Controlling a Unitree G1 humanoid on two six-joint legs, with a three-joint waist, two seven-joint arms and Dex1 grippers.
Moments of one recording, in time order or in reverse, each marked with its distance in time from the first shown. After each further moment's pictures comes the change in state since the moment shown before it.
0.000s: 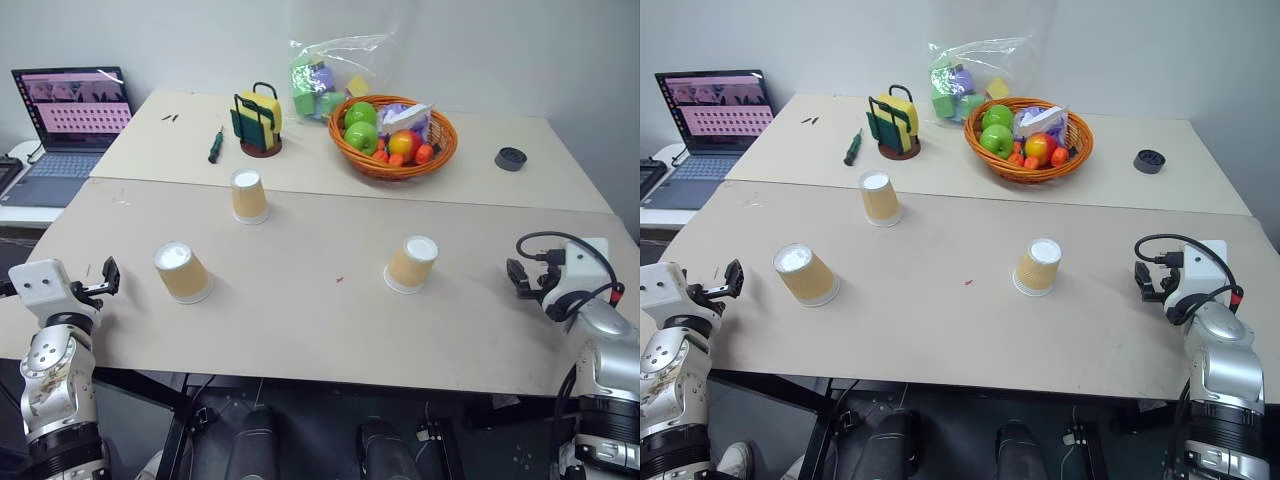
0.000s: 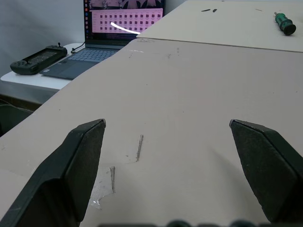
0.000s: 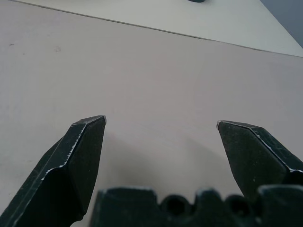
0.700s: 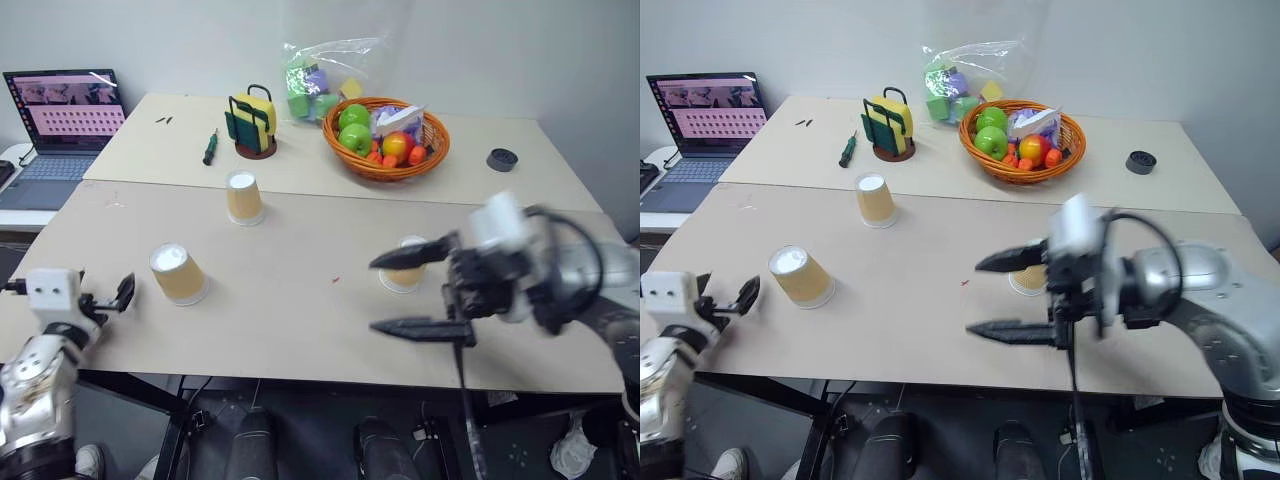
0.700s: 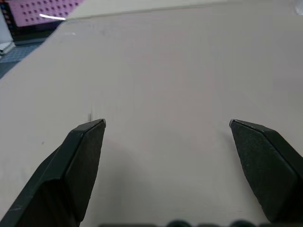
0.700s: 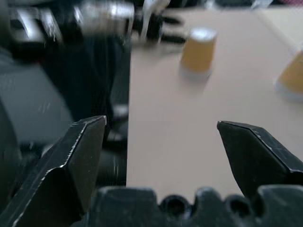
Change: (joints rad) left arm 0.198 0.179 -0.018 0.017 -0.019 -0.018 -0.358; right arm -0.249 -0.346 0.442 -0.723 0.589 0.307 0.755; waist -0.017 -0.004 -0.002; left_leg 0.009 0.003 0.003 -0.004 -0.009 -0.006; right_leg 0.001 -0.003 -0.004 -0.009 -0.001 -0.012
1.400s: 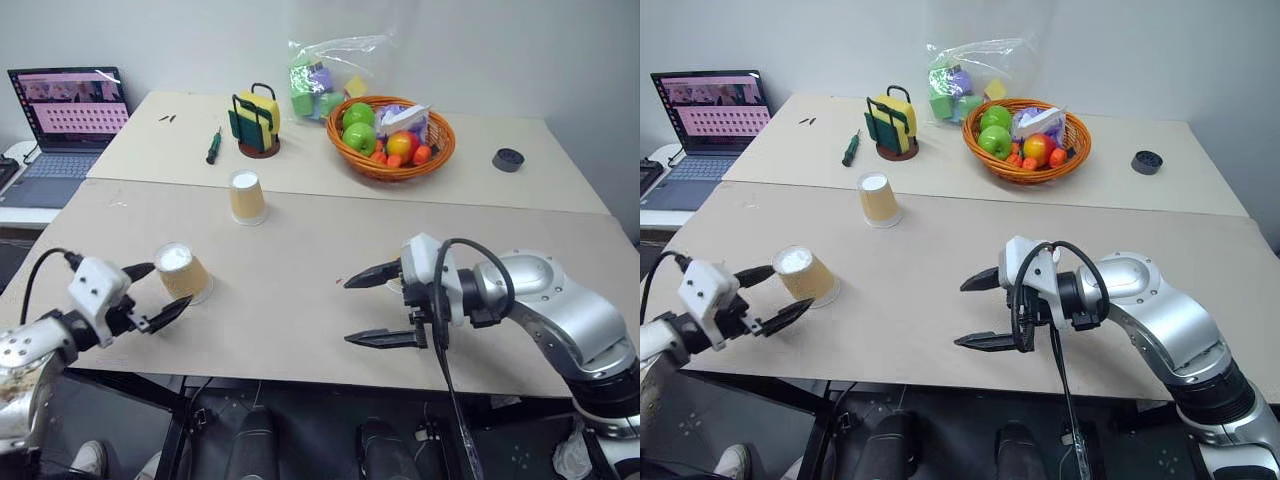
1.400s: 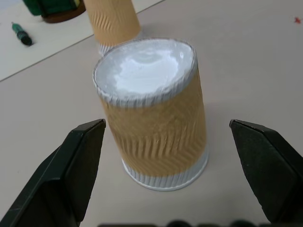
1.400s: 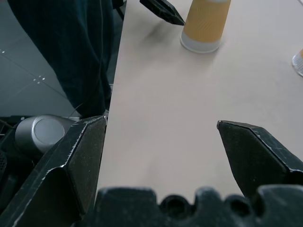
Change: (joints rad) left arm -0.035 0.129 -0.173 -0.290 -0.054 0.052 -0.341; right arm -0.018 0.129 0.127 0.116 -0.202 -0.110 0.020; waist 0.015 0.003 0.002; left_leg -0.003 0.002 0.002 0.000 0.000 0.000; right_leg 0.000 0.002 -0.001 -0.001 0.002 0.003
